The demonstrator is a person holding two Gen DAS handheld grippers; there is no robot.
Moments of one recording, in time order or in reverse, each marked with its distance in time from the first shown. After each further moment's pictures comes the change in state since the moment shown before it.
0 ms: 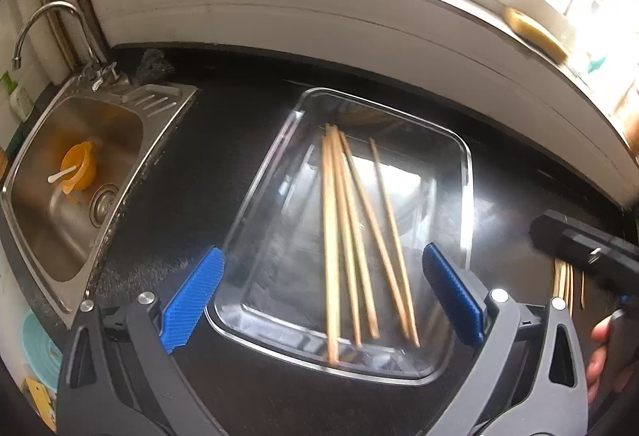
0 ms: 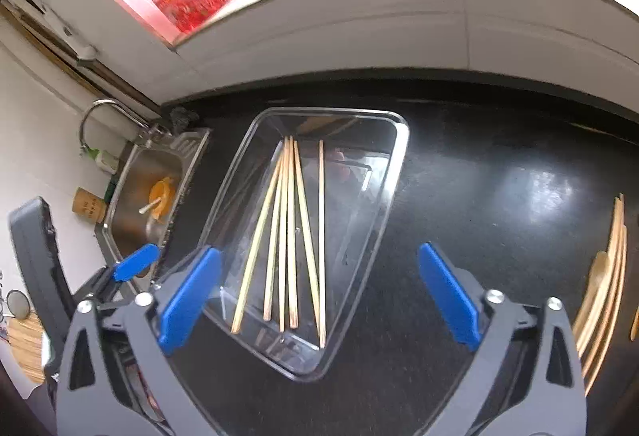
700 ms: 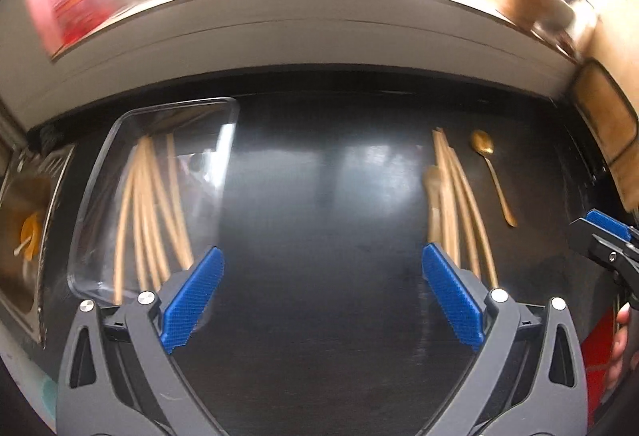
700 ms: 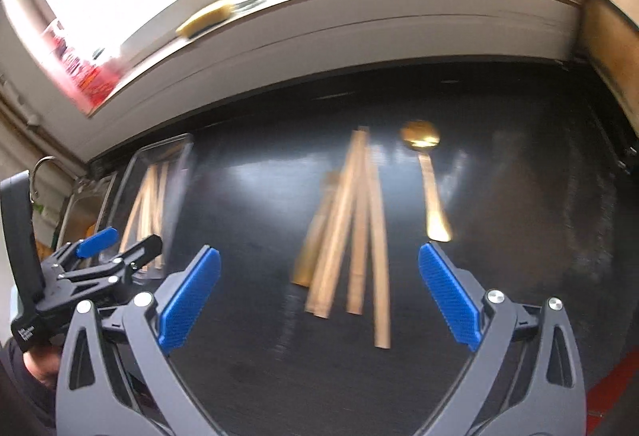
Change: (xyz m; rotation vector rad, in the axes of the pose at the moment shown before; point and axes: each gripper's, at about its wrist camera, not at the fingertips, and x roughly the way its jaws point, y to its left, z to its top) left arm -0.034 -0.217 -0.081 0.337 -0.003 -0.142; right arm -0.178 -0.199 -0.128 0.193 -0.174 -0.296
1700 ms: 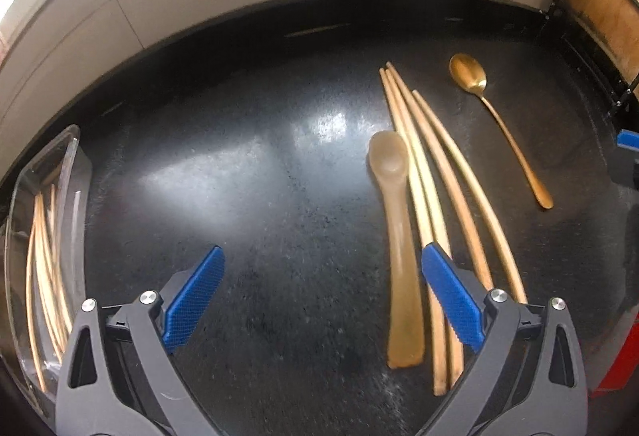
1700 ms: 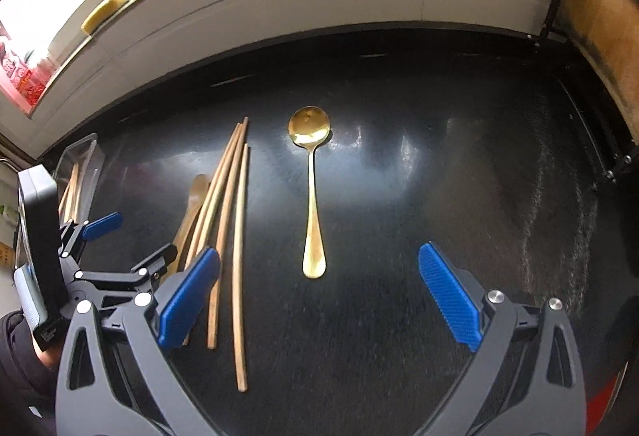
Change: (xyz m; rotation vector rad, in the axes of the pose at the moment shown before) left arm 0.145 -0.085 0.016 0.218 0.094 -0.025; right arm 0.077 -0.092 0.030 -0.017 0.095 -0.111
